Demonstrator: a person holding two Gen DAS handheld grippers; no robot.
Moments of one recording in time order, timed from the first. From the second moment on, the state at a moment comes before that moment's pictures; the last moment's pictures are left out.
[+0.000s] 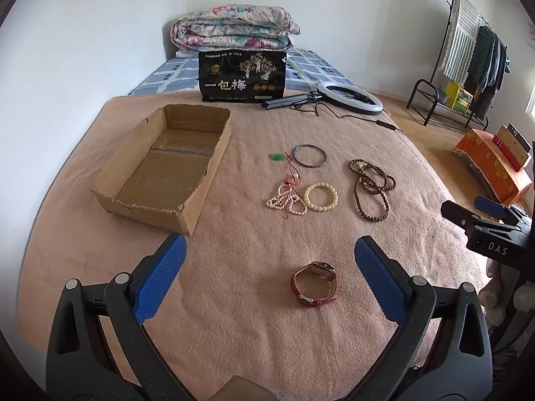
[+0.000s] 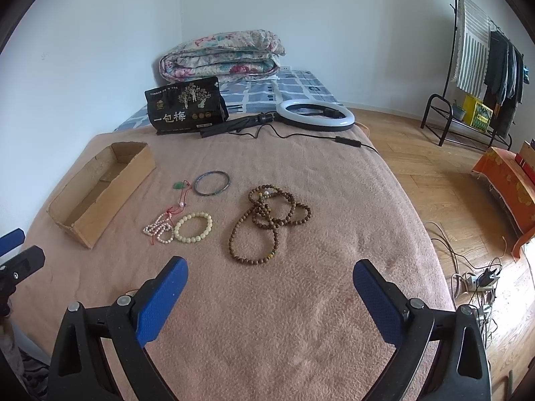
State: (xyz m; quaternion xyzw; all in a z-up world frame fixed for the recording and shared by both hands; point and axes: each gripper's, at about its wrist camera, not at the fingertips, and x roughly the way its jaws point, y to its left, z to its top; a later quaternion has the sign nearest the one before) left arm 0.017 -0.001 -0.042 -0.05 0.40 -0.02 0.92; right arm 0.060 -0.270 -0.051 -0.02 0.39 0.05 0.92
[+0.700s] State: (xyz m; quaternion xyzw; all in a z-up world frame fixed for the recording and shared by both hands) left arm 0.046 -0.017 -0.117 -0.07 0.53 -0.10 0.84; right arm 0.128 -0.287 -0.084 0.01 0.48 0.08 0.88
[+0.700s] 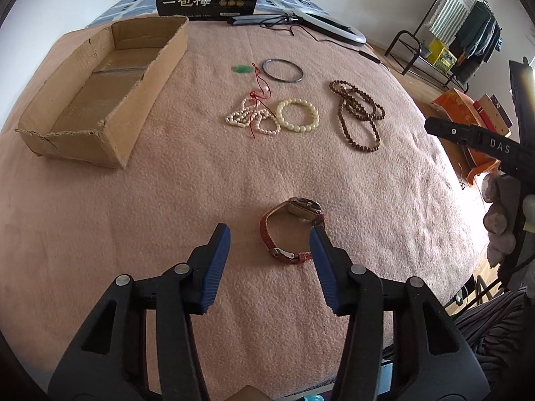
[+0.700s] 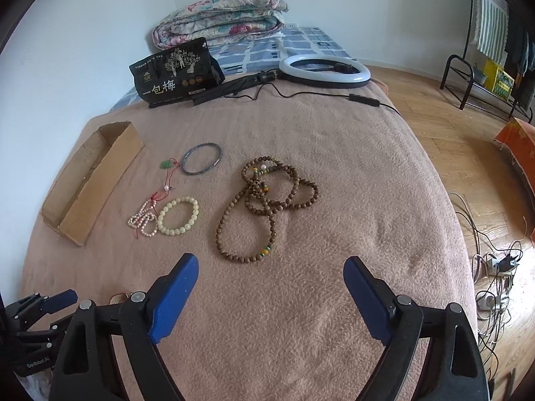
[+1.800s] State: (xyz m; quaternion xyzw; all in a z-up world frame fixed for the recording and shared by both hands) left arm 0.081 -0.025 -0.169 -0.10 0.58 -0.11 0.80; right arm 0.263 -0.240 -0.158 -0.07 0.57 0.17 0.80
